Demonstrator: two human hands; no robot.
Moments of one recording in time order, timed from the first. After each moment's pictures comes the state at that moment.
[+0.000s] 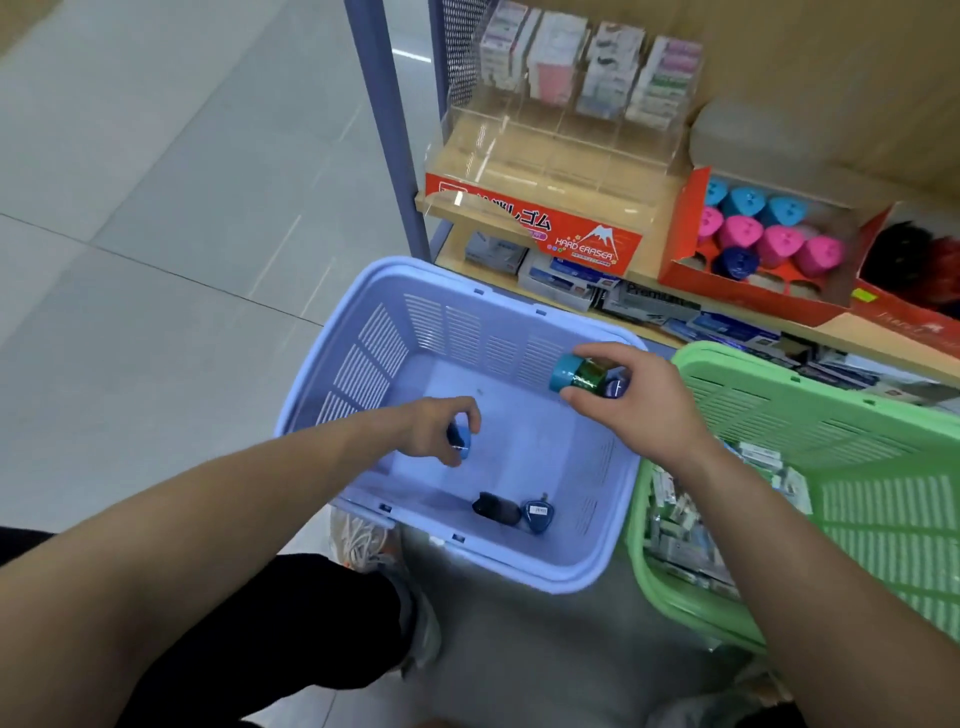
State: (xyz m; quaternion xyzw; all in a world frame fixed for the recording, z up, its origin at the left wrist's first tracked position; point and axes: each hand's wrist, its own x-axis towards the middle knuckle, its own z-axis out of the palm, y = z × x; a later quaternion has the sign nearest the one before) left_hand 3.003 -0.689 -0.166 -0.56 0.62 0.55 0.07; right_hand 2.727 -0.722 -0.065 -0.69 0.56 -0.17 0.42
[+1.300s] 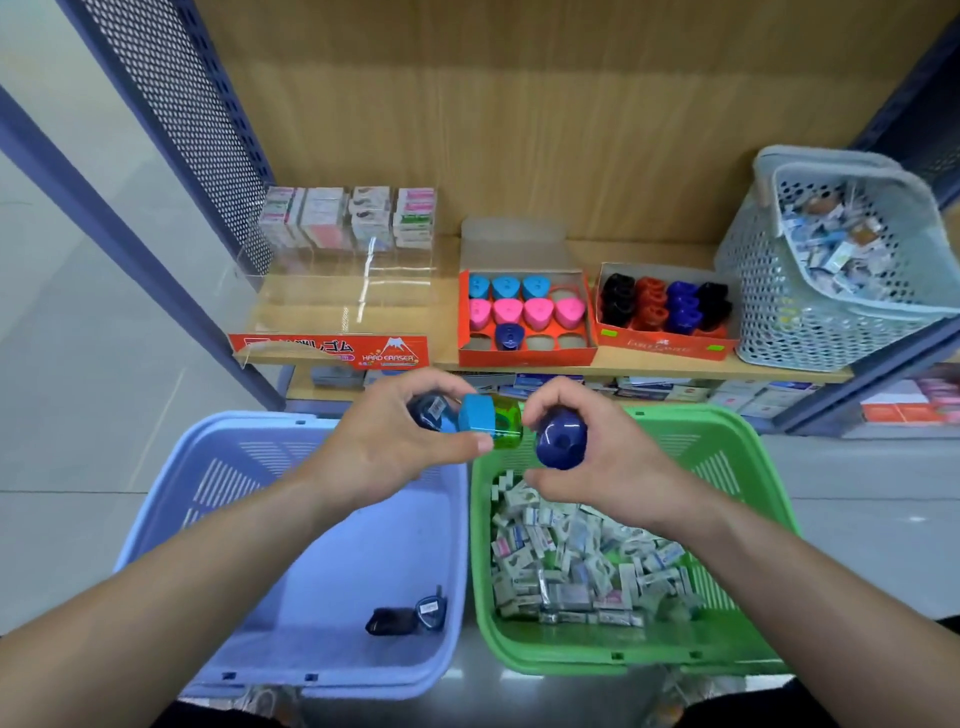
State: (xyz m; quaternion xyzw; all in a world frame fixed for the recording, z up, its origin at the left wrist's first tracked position) left_hand 2.814 -0.720 0.067 -0.55 0.59 0.52 -0.27; right_hand 2.593 -0.694 0.055 -0.62 0.53 -0.29 0.50
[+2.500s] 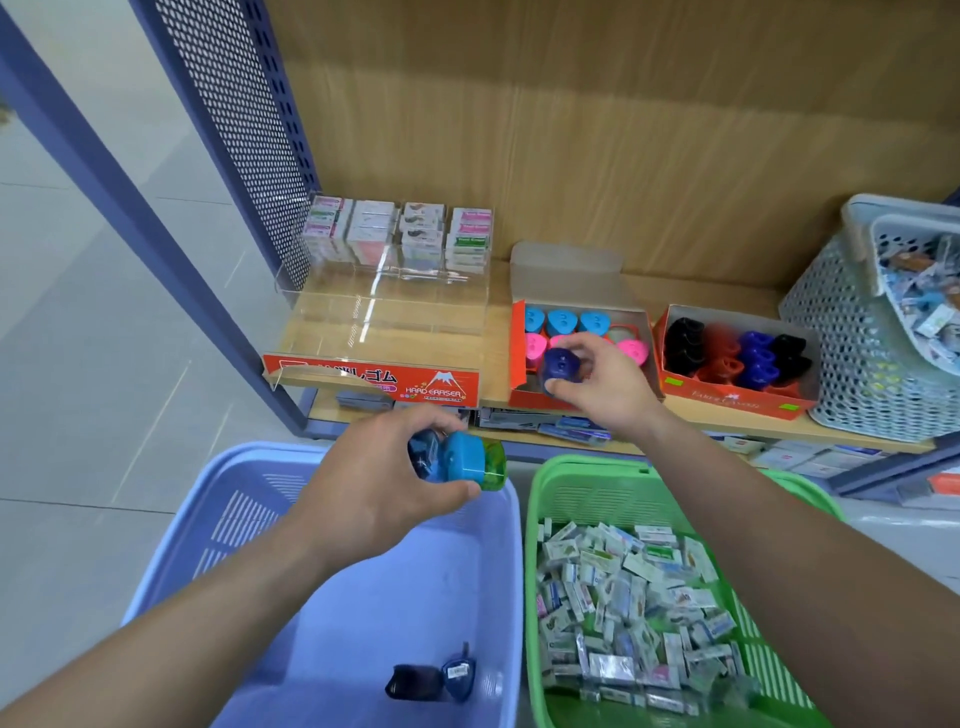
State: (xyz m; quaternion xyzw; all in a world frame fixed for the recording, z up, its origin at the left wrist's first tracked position) left_hand 2.886 -0.756 0.039 -0.61 0.68 0.35 -0.19; right_hand 2.622 -0.868 -0.034 -0.63 0.64 -0.24 0.36
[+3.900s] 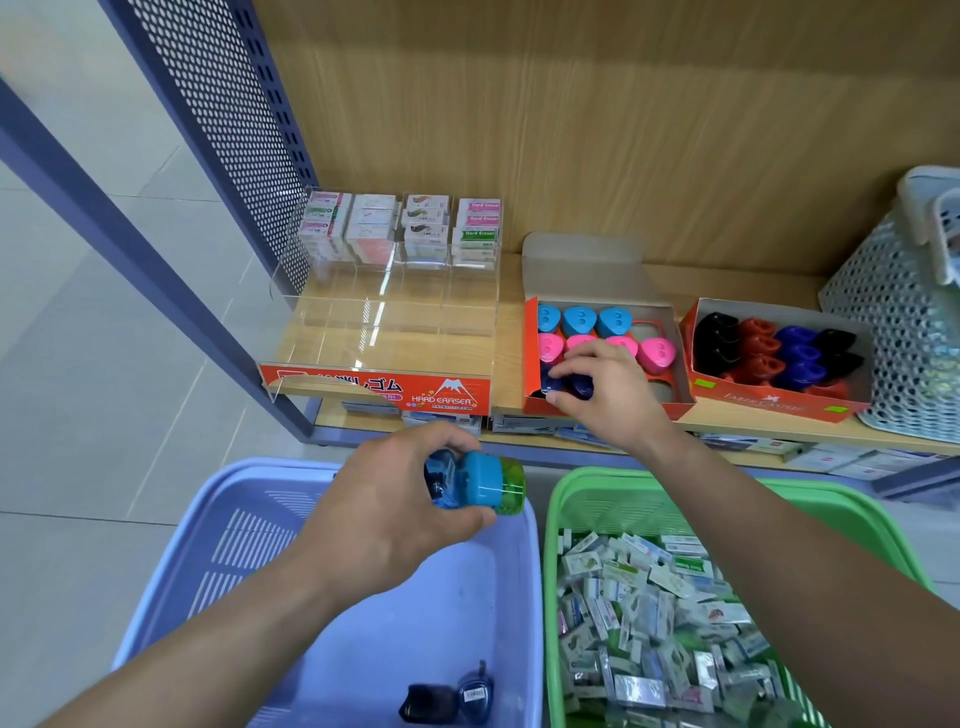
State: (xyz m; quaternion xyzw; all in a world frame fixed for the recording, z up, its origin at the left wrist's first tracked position) left_hand 2.882 -0.772 0.019 -0.62 0.67 0.36 -0.16; right_hand 2.621 -0.889 -0.077 -0.74 0.61 -0.19 0.20
